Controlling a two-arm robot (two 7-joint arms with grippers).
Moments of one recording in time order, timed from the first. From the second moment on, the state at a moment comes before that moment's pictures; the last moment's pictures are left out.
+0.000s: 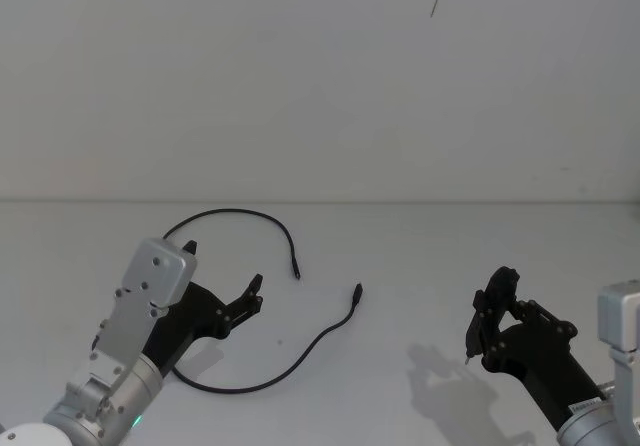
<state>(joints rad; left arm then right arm) -0.24 0.38 0.45 -1.63 -0.20 0.01 -0.01 -0.01 0.34 -0.23 -1.77 0.29 0.03 0.07</state>
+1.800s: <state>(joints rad) -0.24 0.38 0.45 -1.63 -0.20 0.01 -0.01 -0.01 0.34 -0.23 -1.77 0.29 0.03 0.07</state>
